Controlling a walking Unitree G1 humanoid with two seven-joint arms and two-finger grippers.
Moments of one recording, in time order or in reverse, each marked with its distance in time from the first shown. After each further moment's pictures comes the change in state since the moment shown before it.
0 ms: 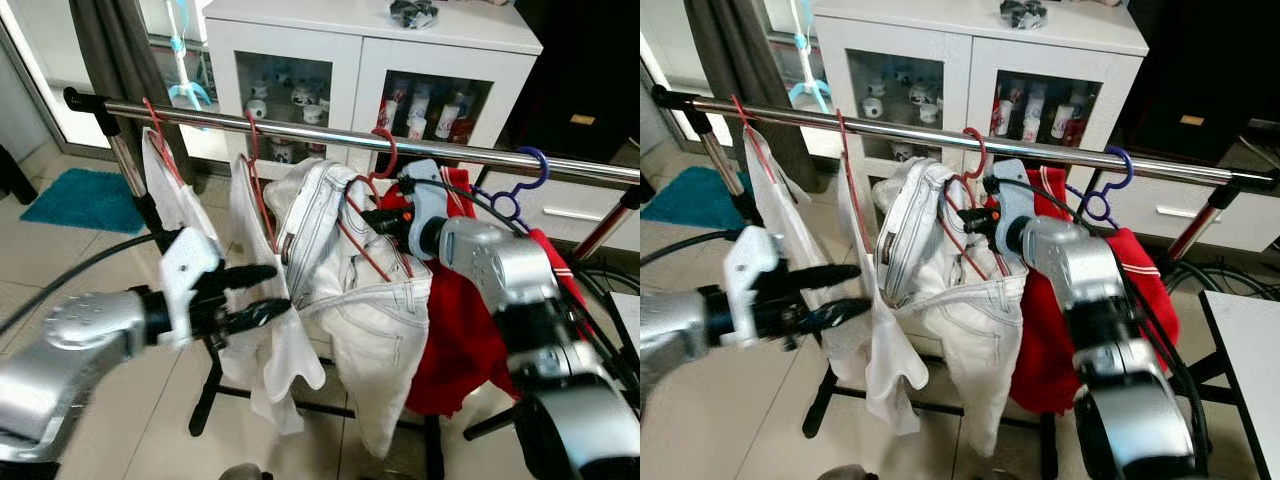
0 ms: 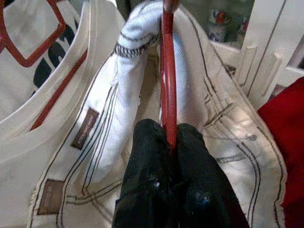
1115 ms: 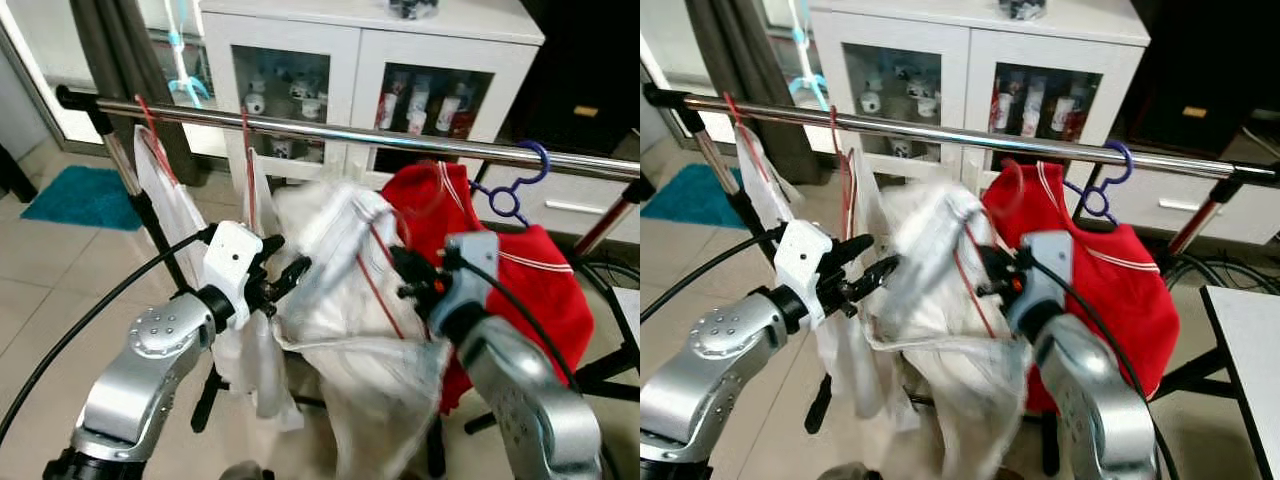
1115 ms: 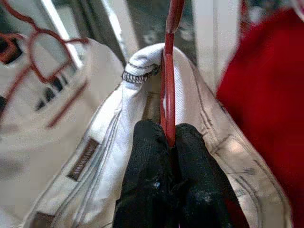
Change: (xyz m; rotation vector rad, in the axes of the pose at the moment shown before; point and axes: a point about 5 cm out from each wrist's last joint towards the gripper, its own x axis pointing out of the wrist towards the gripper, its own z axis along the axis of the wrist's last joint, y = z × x) left arm 0.044 -0.005 -0.005 -0.041 -0.101 0.347; right arm -0.082 0.050 -0.063 0.152 -0.282 -0.201
